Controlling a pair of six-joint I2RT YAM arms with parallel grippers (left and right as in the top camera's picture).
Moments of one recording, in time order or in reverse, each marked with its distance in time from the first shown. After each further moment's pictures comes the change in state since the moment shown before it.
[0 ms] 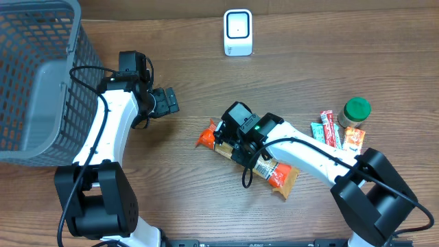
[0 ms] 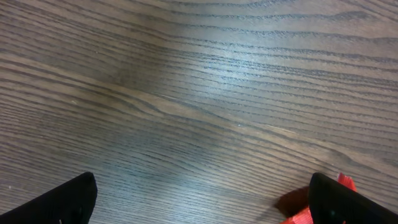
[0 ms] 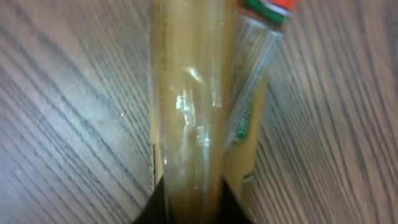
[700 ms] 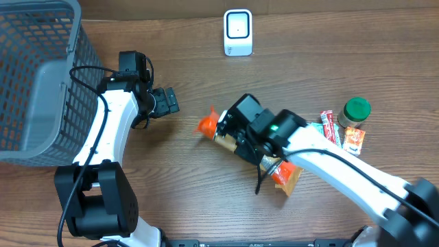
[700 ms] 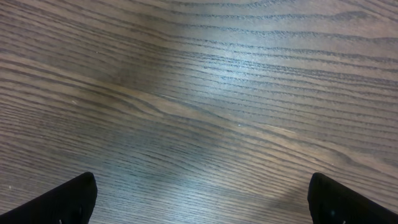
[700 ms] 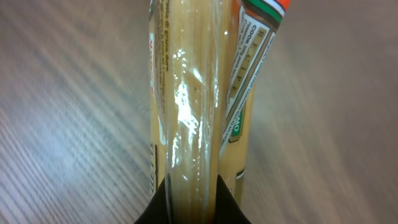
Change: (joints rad) left arm 0.000 0.000 0.000 0.000 0.000 0.000; right arm 0.003 -0.225 0.069 -0.147 0.068 0.057
